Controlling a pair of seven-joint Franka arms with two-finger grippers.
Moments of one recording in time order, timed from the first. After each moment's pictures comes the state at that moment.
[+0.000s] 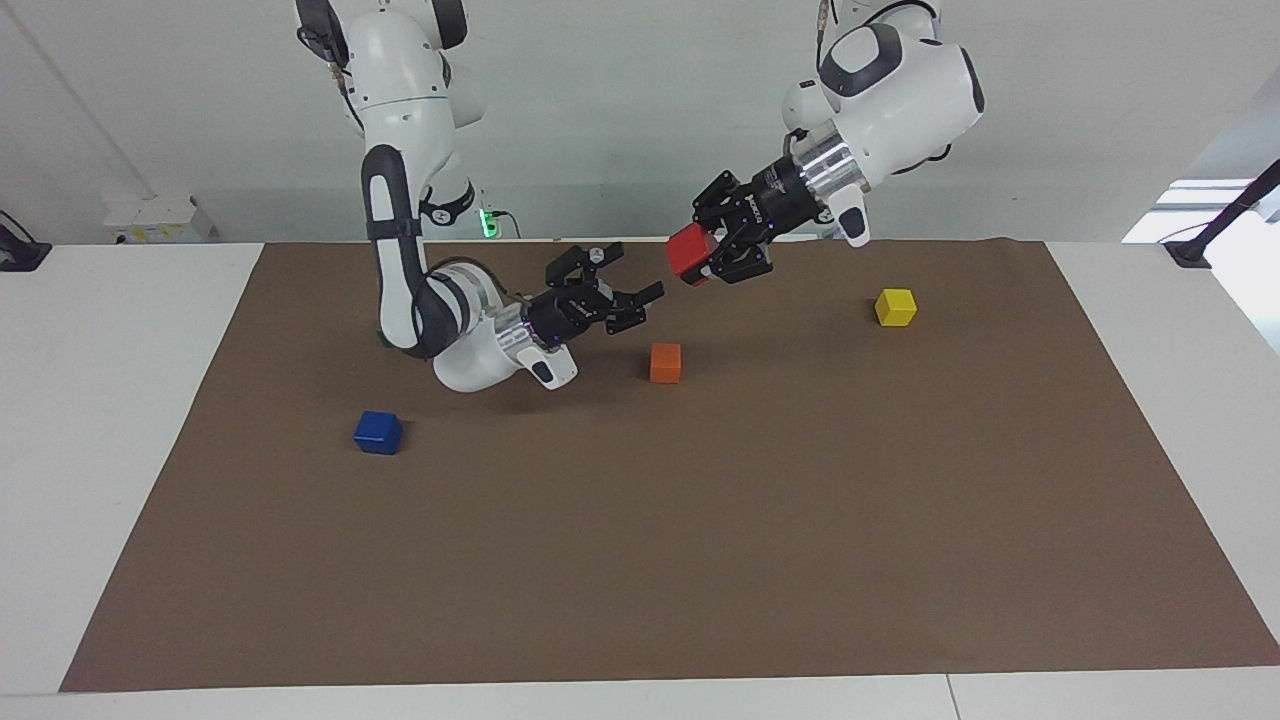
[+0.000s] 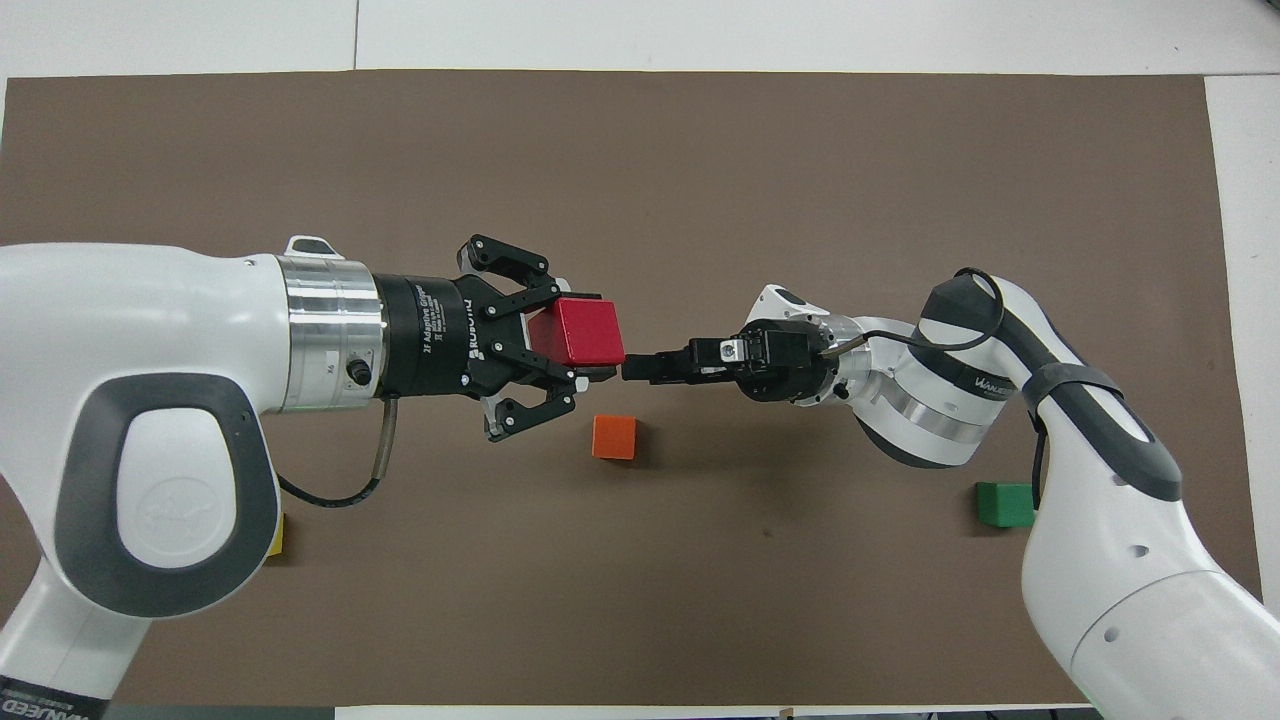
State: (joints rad) left arm -0.01 -0.12 -0.44 -1.96 -1.01 2.13 -1.77; right arm 0.30 0.40 -0.04 -2.09 2.13 1.19 -0.90
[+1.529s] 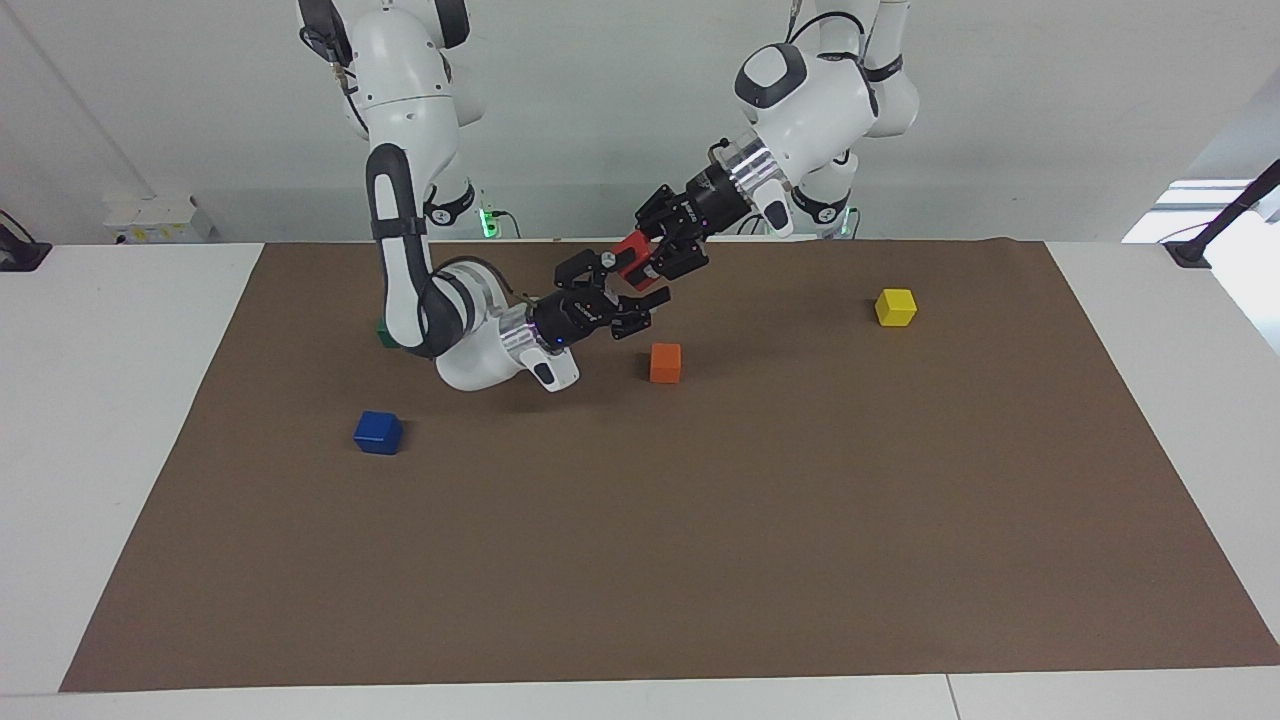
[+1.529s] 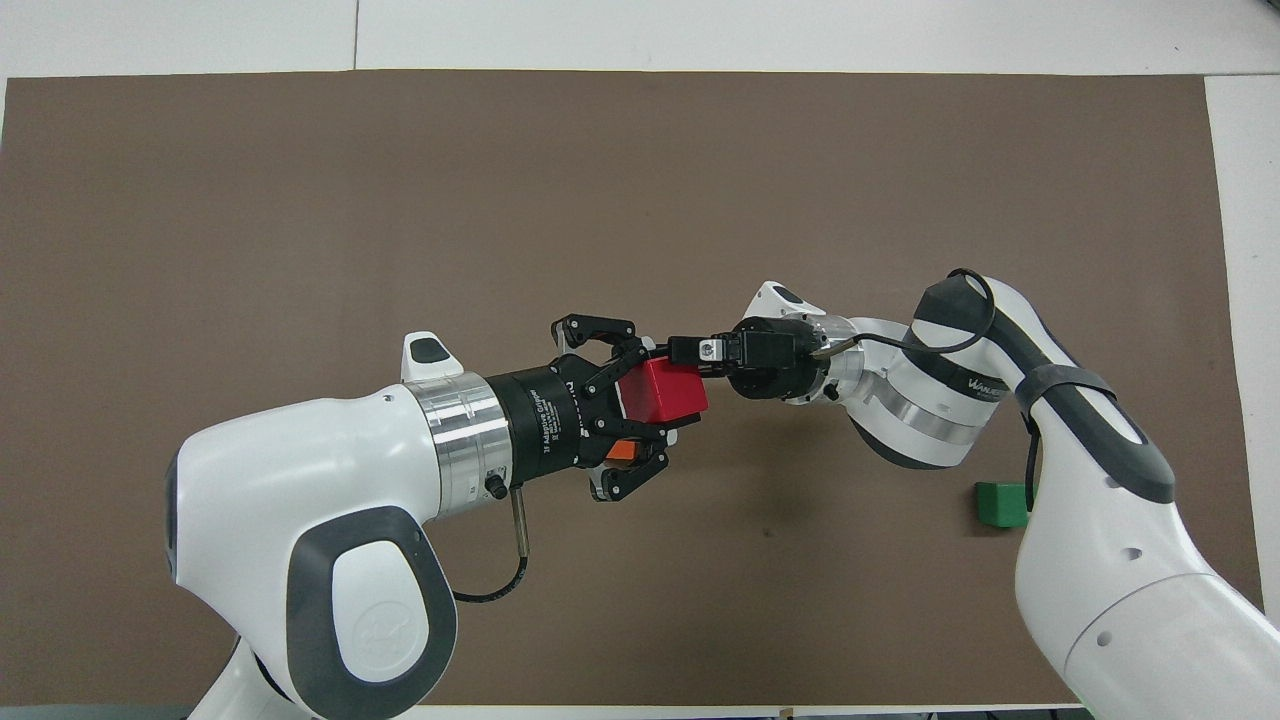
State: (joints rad) left arm -0.21 -0.16 -0.45 -2.13 -1.22 2.49 -1.53; right arm 0.32 0.40 -0.04 -2.09 2.14 1.24 -0.95
